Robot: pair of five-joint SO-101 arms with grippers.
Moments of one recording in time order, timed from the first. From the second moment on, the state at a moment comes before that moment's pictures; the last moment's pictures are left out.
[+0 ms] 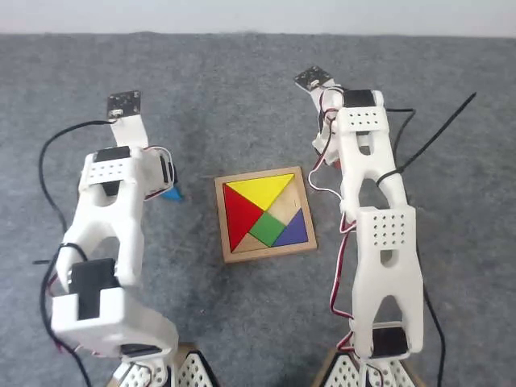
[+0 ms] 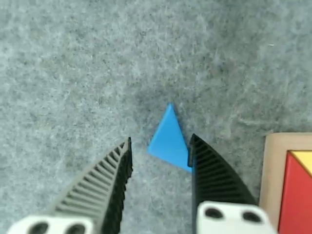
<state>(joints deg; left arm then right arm) -15.9 5.9 26.9 53.1 7.4 -9.4 59.3 -54.8 84.9 29.5</state>
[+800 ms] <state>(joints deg) -15.9 5.9 26.9 53.1 7.4 -8.8 60.7 -73.4 100.2 24.2</state>
